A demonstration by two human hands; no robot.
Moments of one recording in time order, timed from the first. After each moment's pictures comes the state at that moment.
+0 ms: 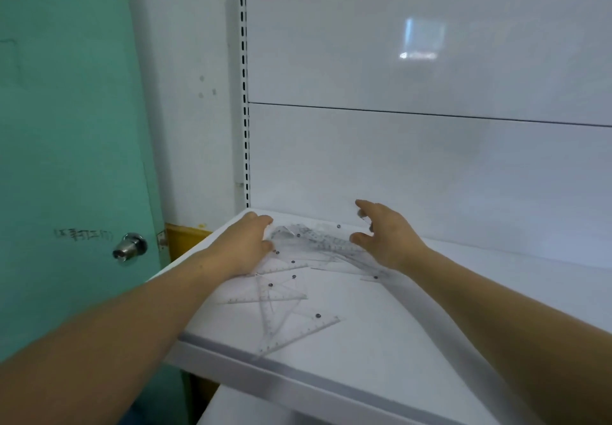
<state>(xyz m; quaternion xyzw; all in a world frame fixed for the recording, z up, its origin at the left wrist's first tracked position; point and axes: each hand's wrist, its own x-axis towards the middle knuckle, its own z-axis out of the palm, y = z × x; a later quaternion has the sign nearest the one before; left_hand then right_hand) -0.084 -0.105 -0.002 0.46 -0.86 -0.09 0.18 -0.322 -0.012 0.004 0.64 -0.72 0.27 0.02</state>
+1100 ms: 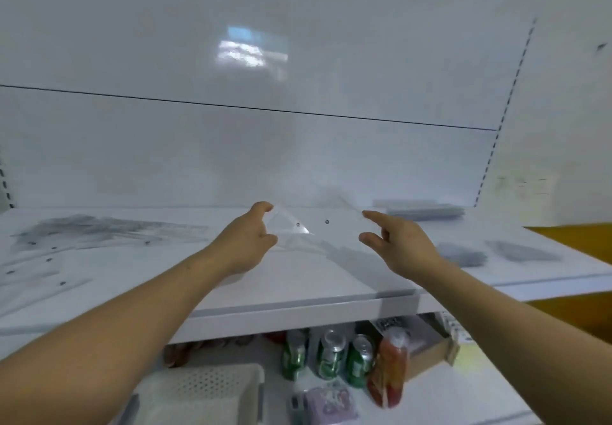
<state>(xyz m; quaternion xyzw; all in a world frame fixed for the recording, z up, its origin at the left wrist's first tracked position) -0.298 0.147 0.005 0.22 -0.91 -0.26 0.22 -0.472 0.352 0.003 0.43 -0.86 0.26 0.11</state>
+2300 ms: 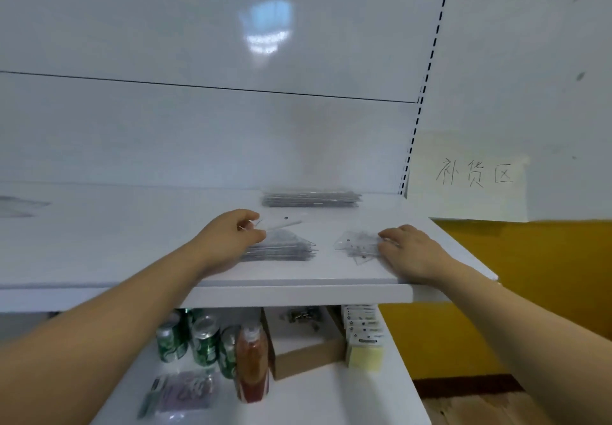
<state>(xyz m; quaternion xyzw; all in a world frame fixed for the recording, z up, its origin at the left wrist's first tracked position) -0.533 0.369 -0.025 0.31 -0.85 -0.37 0.22 -0.768 0.586 -0.035 0.42 -0.90 0.13 0.00</state>
